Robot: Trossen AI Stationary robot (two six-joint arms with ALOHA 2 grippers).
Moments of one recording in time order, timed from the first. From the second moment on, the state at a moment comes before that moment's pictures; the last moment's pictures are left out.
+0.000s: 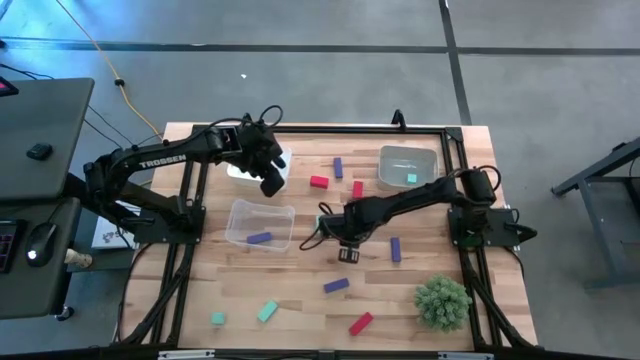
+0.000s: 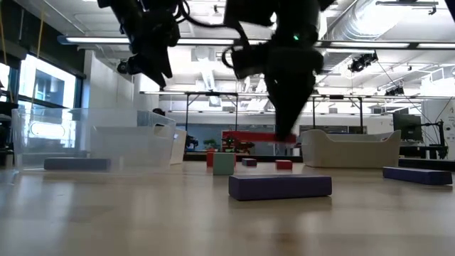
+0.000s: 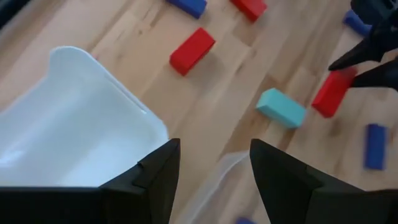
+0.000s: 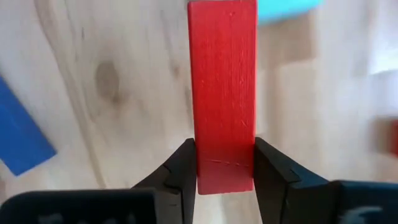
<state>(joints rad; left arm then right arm) 0.50 1.32 1.12 -0.83 0.12 -0.26 0.14 1.95 1.47 -0.91 0.08 0.29</state>
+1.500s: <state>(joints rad) 0.50 1.32 1.12 -0.52 0.38 -0.67 -0.01 1.94 1.91 -1.02 0.46 -0.31</state>
